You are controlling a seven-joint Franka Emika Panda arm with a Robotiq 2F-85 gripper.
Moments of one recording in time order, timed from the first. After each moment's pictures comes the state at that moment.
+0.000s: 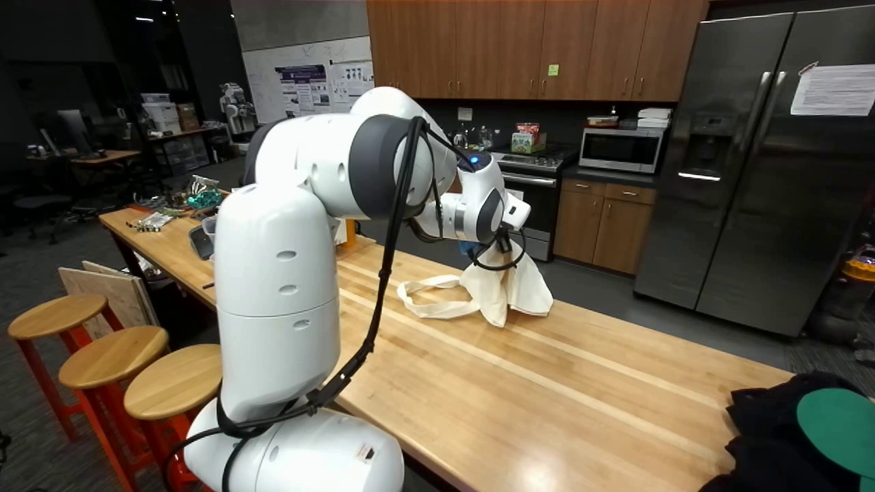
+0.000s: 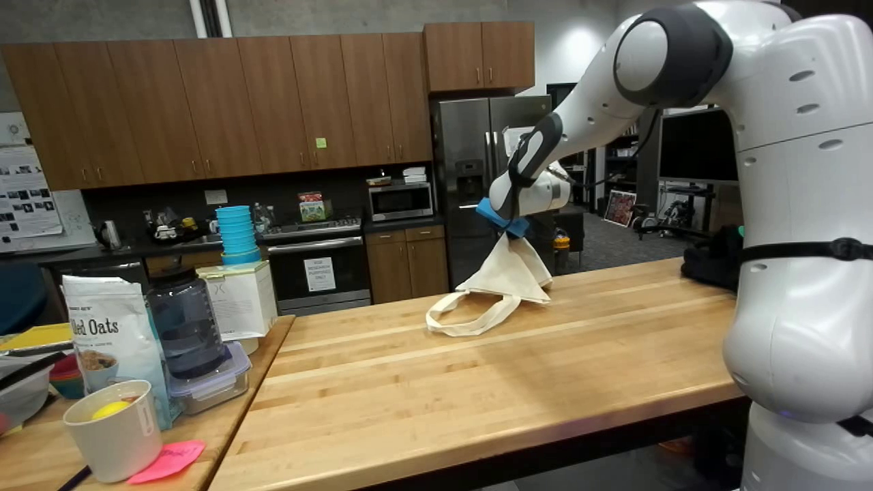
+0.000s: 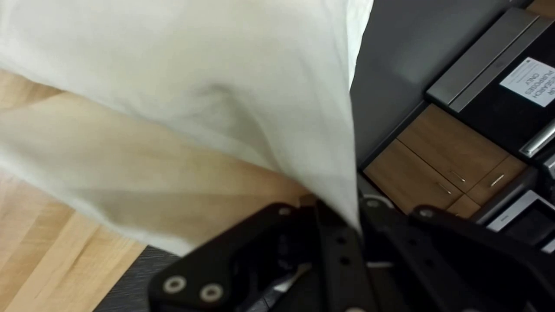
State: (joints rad) arm 0.23 0.20 -0.18 -2.04 -0.02 2.89 1.03
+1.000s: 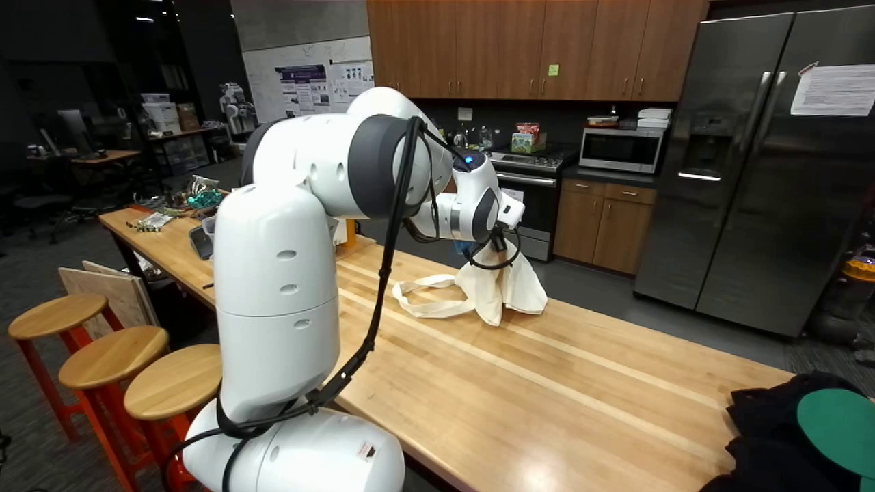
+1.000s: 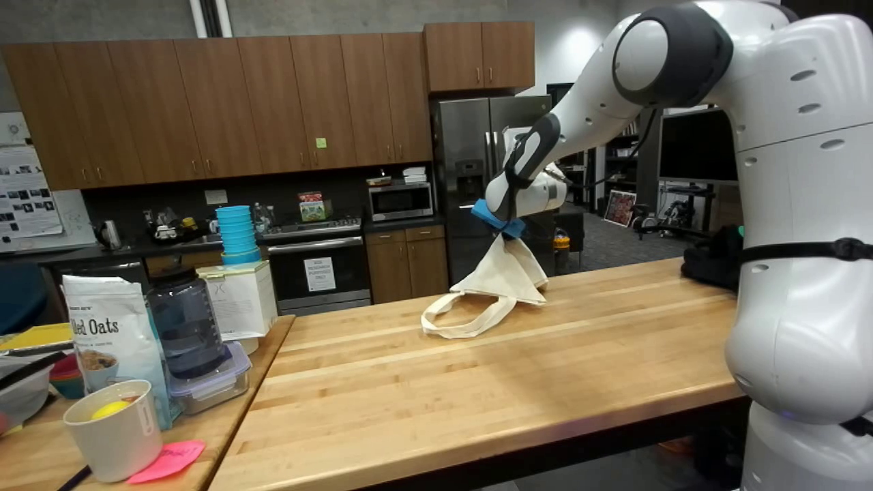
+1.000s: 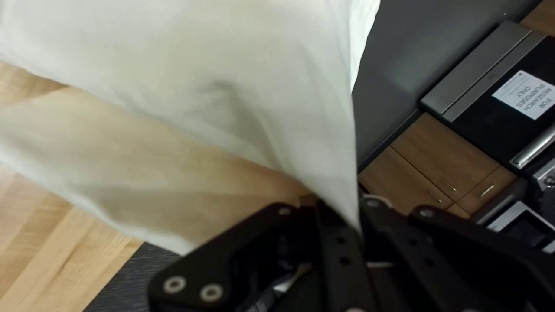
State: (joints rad) arm 0.25 0.20 -0.18 -2.04 -0.04 2.89 1.03
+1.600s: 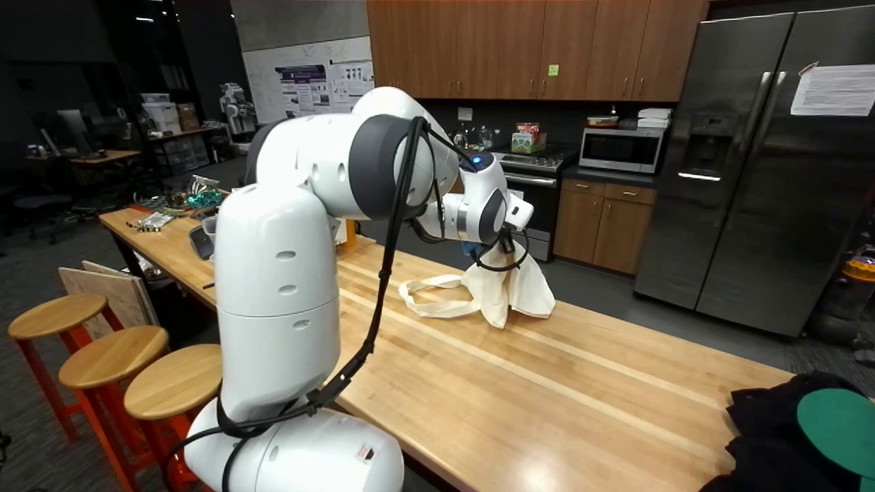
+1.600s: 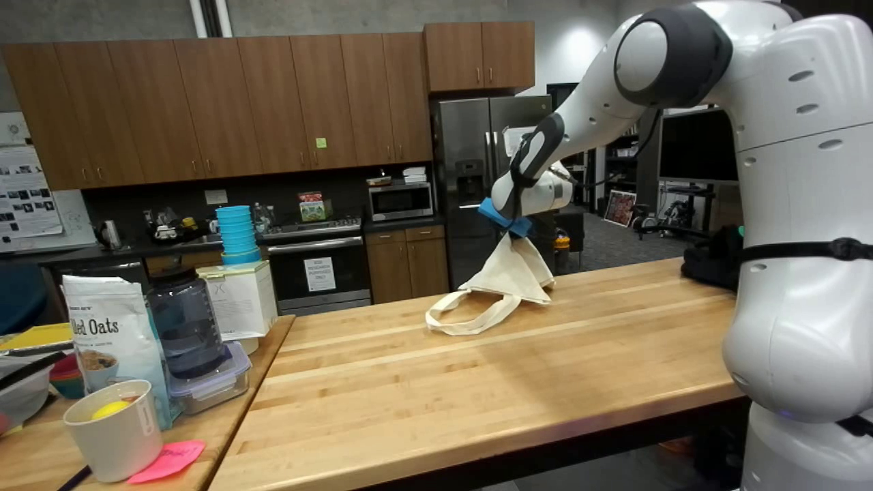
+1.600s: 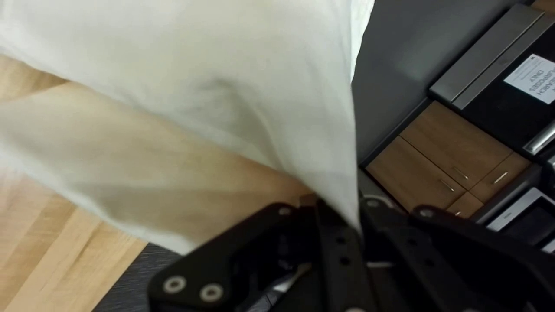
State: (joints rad) arm 0.23 0.20 -0.19 -2.04 -0.03 2.89 1.03
